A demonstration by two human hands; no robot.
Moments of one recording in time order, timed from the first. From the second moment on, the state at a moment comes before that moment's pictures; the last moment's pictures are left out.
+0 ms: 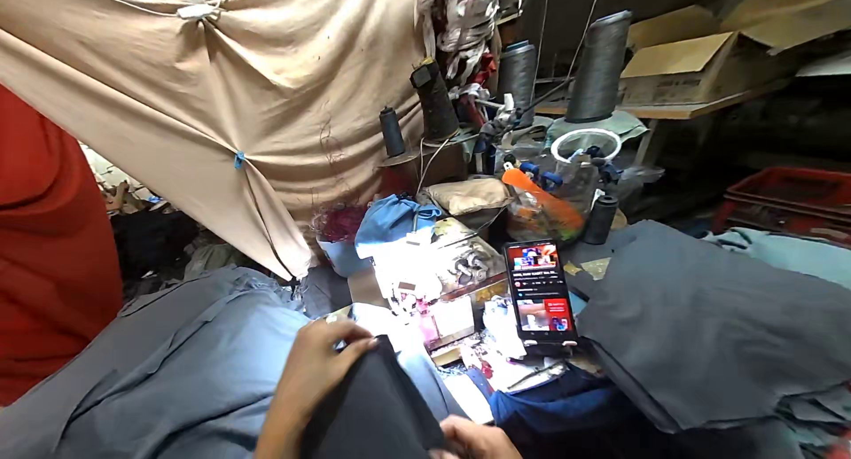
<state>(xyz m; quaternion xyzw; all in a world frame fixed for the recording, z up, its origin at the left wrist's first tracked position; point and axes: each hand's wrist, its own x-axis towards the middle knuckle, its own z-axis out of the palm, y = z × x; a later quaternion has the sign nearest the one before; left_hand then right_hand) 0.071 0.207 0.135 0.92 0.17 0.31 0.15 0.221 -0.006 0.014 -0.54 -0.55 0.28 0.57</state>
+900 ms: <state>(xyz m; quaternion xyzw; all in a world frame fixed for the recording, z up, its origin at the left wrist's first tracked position) 0.137 0.216 0.039 0.87 0.25 0.37 0.19 0.278 0.056 -0.047 -0.55 -0.44 0.38 0.61</state>
